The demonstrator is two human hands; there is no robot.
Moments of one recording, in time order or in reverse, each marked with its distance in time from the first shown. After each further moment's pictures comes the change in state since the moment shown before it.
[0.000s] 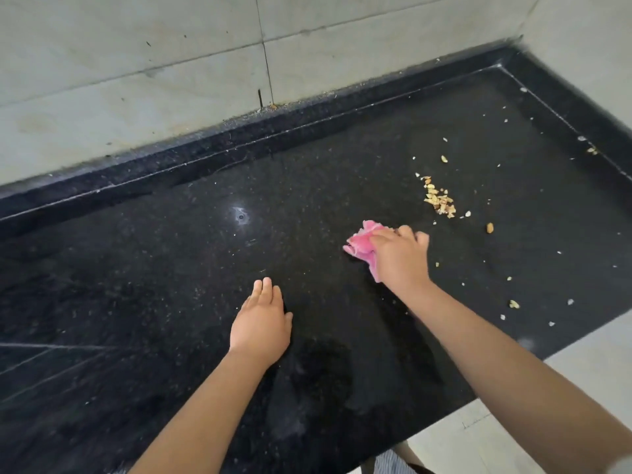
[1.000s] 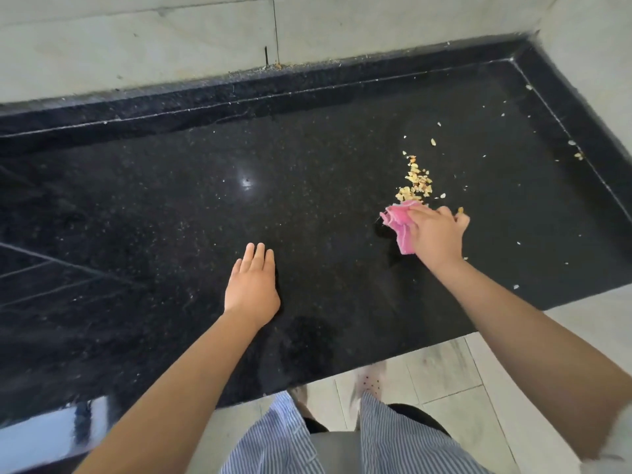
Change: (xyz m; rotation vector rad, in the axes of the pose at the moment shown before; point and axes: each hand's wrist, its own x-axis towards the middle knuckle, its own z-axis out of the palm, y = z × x) left_hand -0.038 0.048 0.022 -0.047 0.032 -0.117; right_hand -0.026 0.098 -0.020 0.095 -0.058 0.041
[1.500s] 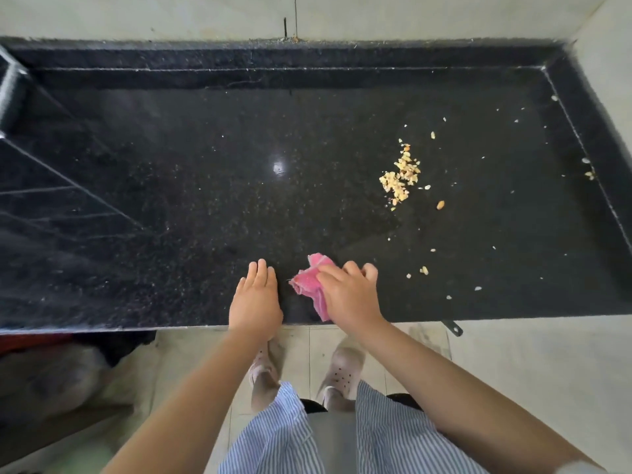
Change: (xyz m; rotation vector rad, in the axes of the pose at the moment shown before) left_hand -0.067 0.104 0.060 -0.222 -0.011 -0.220; right_hand -0.115 0.000 0.034 0.152 0.066 -0.635
